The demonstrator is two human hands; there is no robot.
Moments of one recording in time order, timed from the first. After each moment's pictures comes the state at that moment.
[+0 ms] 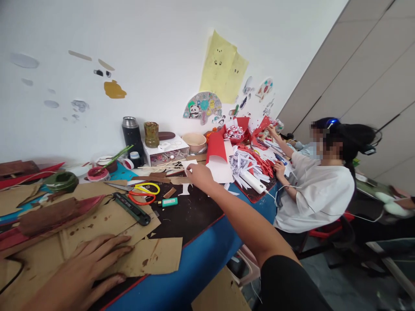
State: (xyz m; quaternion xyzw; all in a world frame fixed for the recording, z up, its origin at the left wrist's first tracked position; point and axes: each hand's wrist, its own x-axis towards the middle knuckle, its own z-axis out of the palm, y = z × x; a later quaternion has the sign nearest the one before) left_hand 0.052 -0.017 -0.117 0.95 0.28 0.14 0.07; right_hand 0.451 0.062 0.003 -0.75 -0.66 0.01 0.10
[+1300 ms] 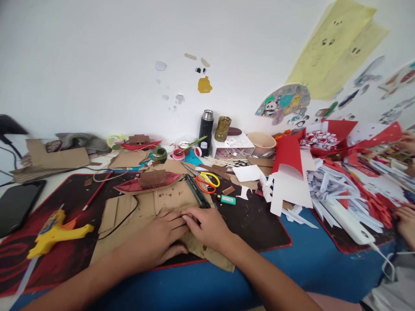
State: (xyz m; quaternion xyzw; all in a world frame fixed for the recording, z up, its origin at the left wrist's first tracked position) left_hand 0.075 -0.054 -0.061 0.93 0.31 0.15 0.13; right_hand 0.303 -0.029 -0.065 -0.42 -0.83 0.28 0.25
